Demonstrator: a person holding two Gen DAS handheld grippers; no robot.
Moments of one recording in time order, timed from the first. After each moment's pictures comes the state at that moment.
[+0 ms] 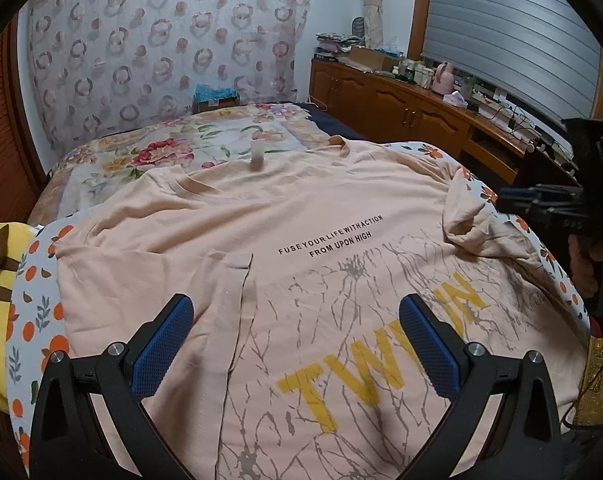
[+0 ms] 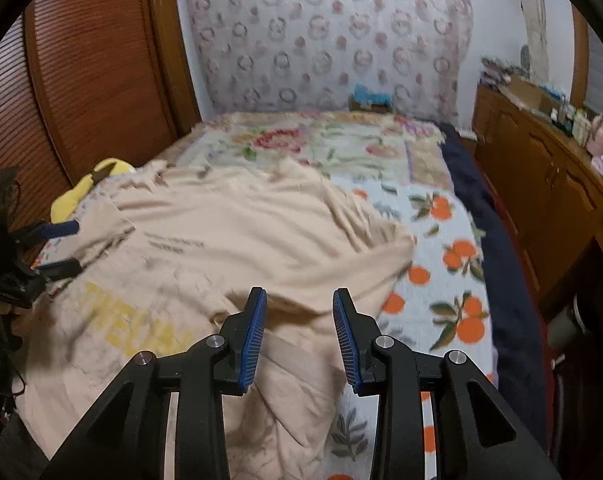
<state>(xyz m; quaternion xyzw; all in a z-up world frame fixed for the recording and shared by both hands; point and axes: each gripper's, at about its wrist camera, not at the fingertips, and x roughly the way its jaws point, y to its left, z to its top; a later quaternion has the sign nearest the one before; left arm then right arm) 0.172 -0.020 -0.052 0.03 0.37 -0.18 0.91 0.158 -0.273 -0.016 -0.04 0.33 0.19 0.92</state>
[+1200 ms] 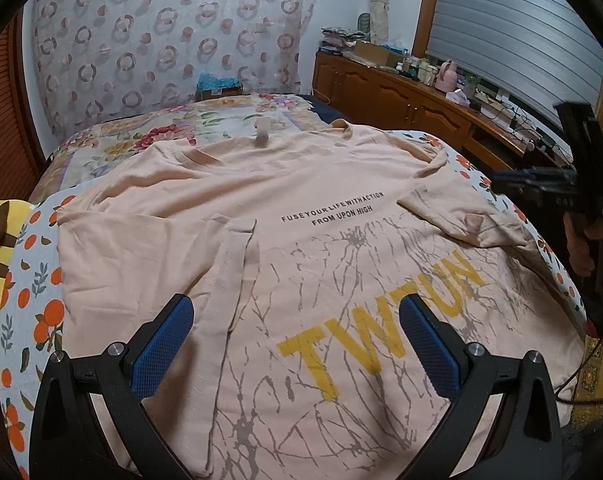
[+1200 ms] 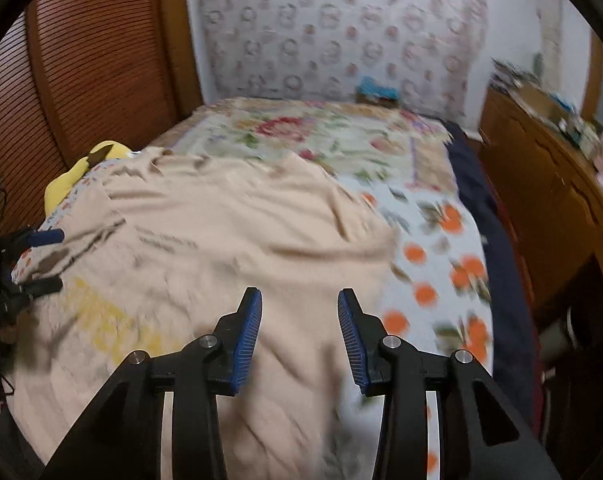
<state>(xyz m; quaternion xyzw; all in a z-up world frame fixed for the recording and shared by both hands) 0.153 -0.011 -0.065 0.01 0.39 -0.18 0.90 0.165 -0.284 -0.005 -0.07 0.34 0.18 0.92</state>
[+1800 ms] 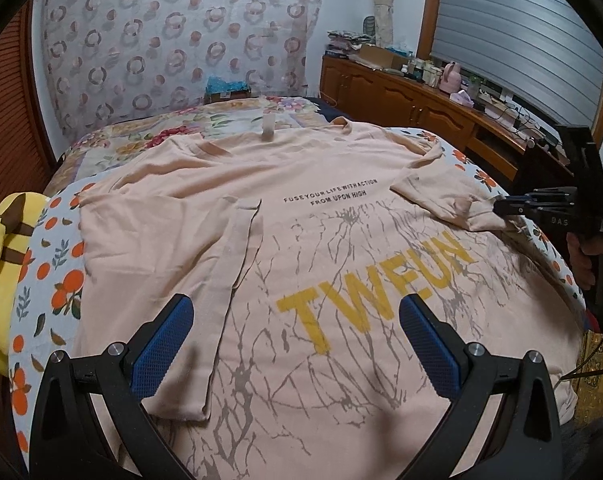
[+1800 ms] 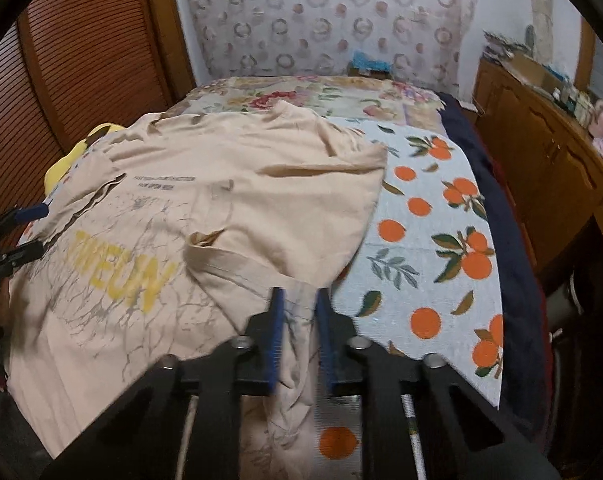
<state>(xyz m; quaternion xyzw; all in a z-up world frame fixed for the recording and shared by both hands) 0.124 -0.006 -0.062 0.01 0.38 -0.16 0.91 0.146 -0.290 -0.016 -0.06 0.36 0.19 0.91</state>
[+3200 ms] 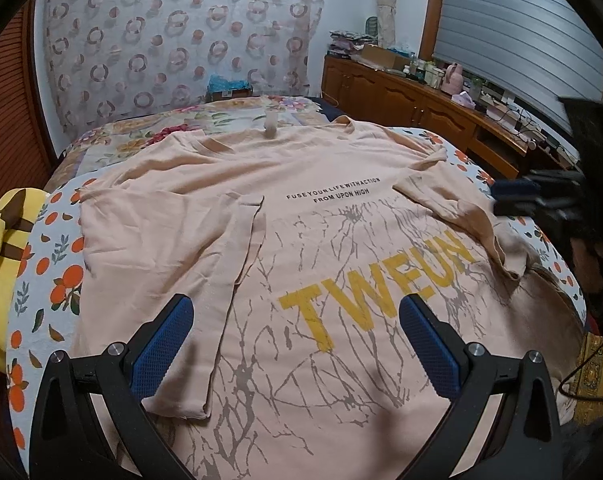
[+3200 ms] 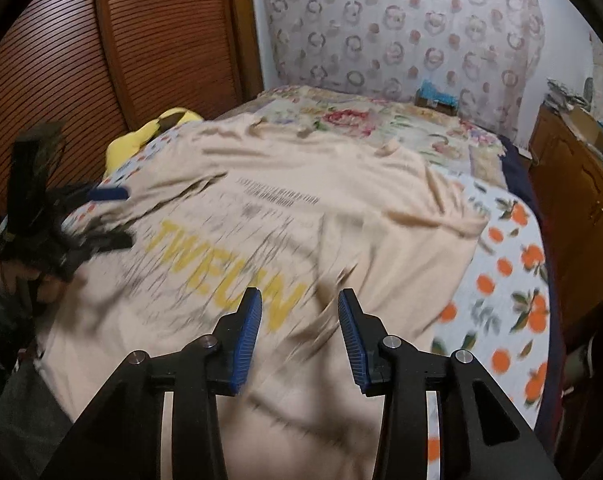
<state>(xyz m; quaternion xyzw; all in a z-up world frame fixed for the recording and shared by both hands) 0.125 -0.005 -0.065 0.01 0.38 -0.16 0.91 0.130 -0.241 -0.003 -0.10 0.33 0.27 0.90</state>
